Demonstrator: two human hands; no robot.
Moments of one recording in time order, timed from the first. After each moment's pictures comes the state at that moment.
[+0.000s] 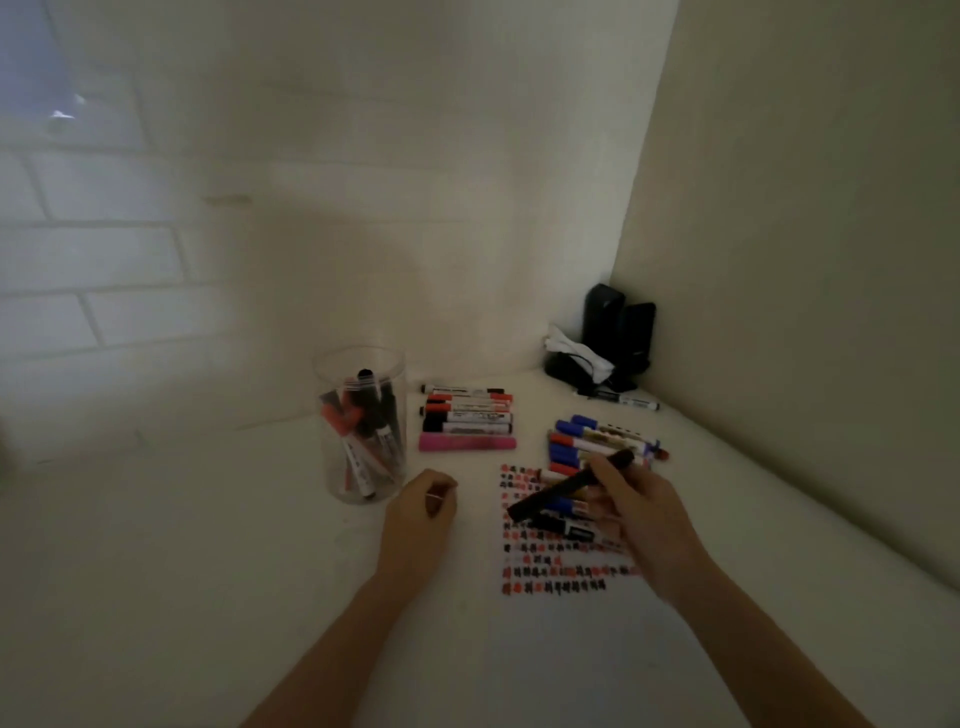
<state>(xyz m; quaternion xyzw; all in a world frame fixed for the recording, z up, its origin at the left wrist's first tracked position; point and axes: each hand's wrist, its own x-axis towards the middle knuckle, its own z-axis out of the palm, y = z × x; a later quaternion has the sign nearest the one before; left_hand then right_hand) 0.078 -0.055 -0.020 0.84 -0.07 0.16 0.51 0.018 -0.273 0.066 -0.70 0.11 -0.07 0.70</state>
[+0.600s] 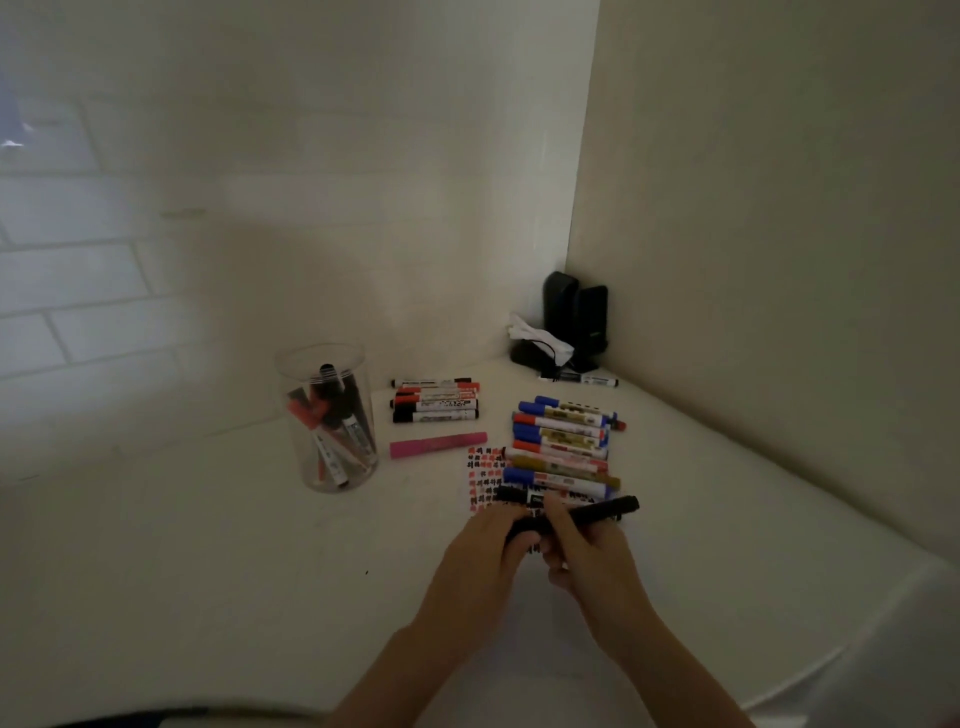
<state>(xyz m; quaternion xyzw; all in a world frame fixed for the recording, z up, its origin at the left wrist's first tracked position) -0.016 -0.121 -0.003 0.84 -0.30 0.13 0.43 -0.051 -0.250 0.032 -0.67 0.14 -0.09 0.73</state>
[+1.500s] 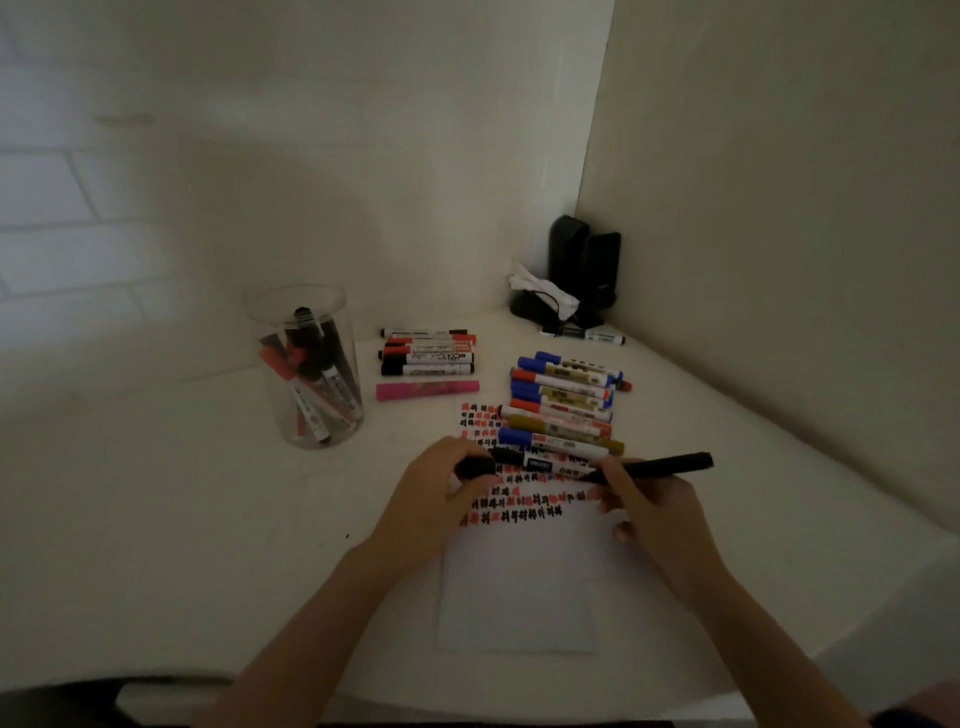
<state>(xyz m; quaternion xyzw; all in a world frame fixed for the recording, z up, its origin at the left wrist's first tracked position) 0.031 -0.096 -0.005 0.86 -0.25 0.07 0.44 -0.038 -0.319 0.024 -0.75 0.16 -0.12 0.63</state>
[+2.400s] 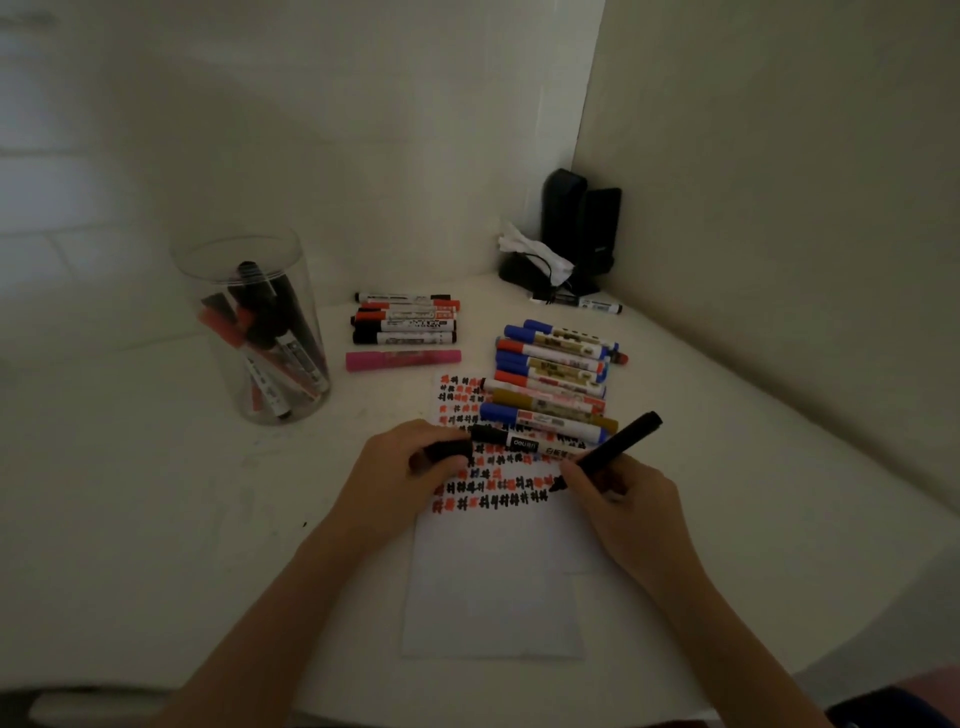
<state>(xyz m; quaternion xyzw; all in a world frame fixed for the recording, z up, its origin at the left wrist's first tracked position) 0.049 -0.091 -0.020 0.88 -0.22 0.06 0.41 -0.031 -0.317 0.000 -0.87 0.09 -0.16 0.46</state>
